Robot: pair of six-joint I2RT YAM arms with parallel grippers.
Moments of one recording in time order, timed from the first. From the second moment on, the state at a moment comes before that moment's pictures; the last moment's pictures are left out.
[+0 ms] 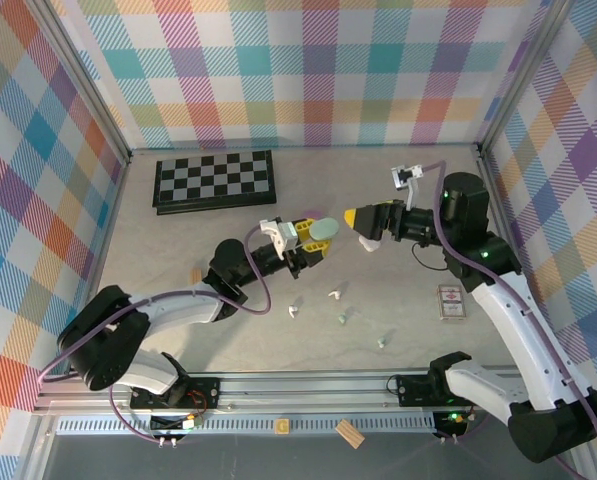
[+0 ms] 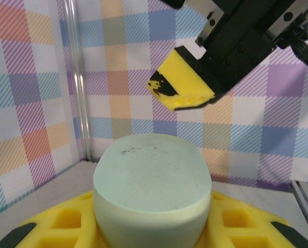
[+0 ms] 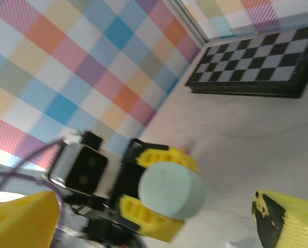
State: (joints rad) left arm -0.74 1.39 0.61 1.02 0.44 -0.04; right arm 0.35 1.00 1.13 -0.48 -0.75 0.41
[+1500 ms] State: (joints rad) left arm -0.73 1.22 0.58 0.73 0.66 -0.03; right arm 0.59 1.03 1.13 -0.47 -0.35 -0.22
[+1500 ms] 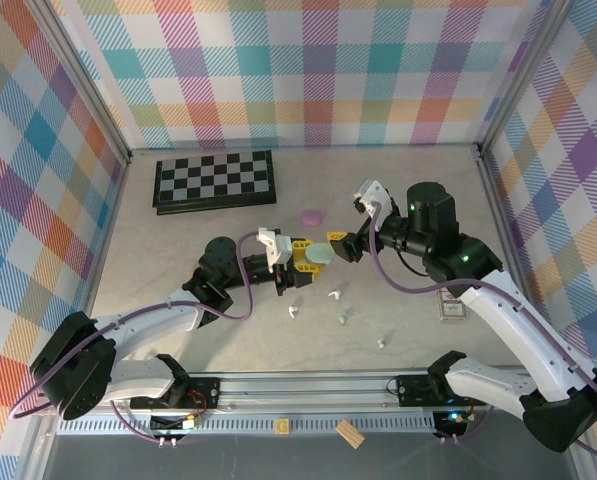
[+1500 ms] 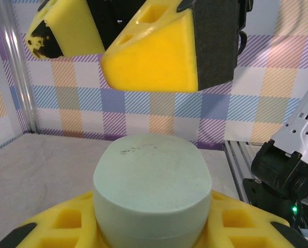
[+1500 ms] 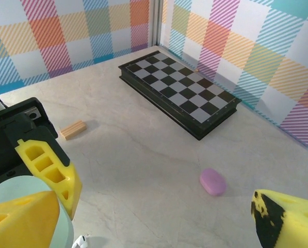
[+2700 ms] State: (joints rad) left arm -0.72 1.21 0.58 0.73 0.66 -0.06; right arm 0.62 1.03 1.09 -0.50 -0.43 -0.35
